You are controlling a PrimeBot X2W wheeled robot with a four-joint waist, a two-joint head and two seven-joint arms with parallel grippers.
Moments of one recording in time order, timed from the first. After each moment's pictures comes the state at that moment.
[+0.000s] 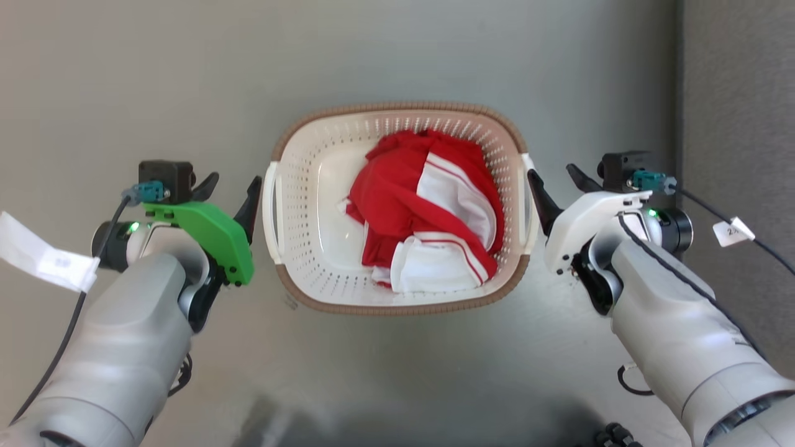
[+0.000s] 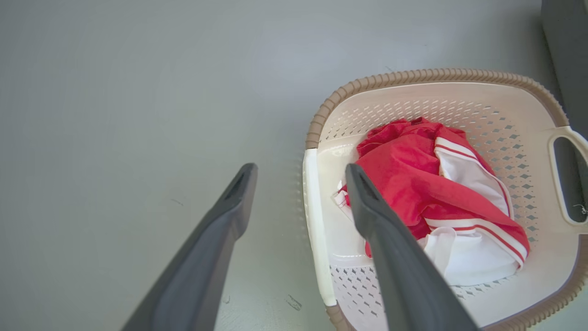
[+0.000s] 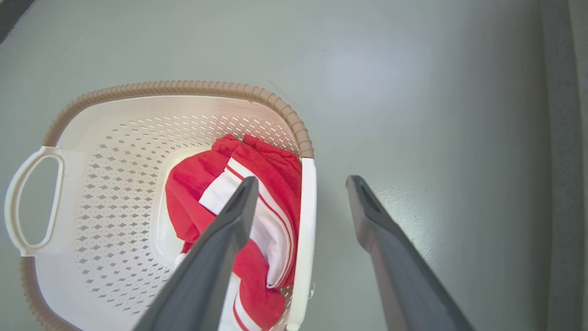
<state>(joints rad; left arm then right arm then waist) -0.86 0.17 -1.00 1.05 -1.02 -0.13 -0.25 -0.74 -0.07 0.57 1.11 0.55 0.06 -0.25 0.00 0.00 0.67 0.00</state>
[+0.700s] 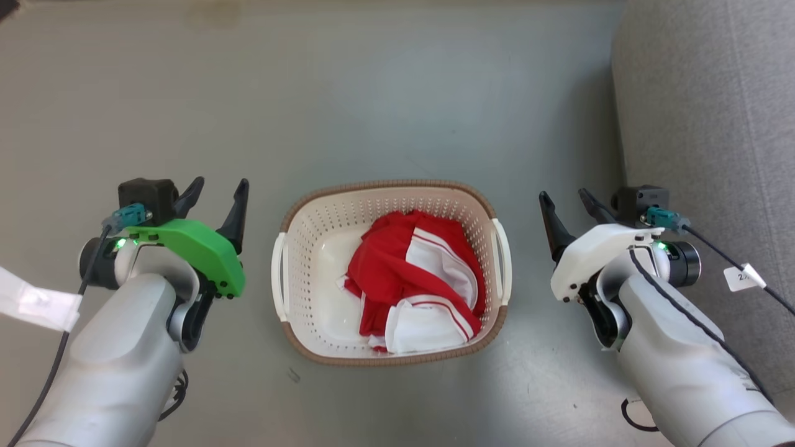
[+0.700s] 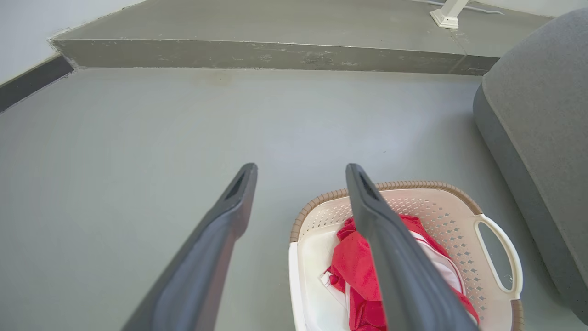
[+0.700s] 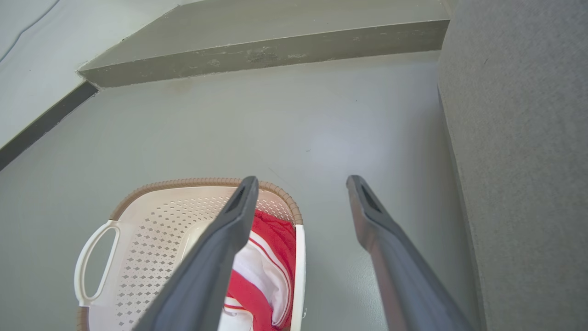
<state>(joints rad) -0.72 0.22 -0.79 0.84 -0.87 -0.07 -0.25 -0.58 -0.10 0.49 0.92 0.52 0.00 -0.25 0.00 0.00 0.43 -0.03</state>
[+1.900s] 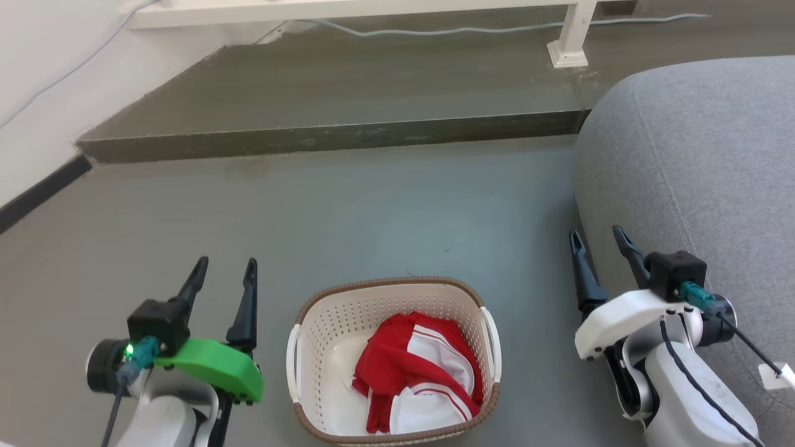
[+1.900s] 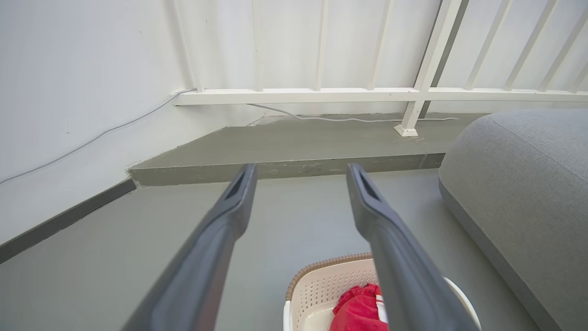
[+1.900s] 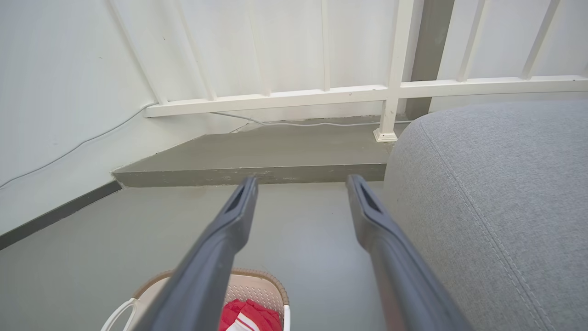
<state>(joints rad) -0.21 0.24 -0.45 0.26 -0.52 0.10 -0.25 -0.22 -0.14 0.32 0.44 0.33 -0.09 -0.25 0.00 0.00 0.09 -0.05</state>
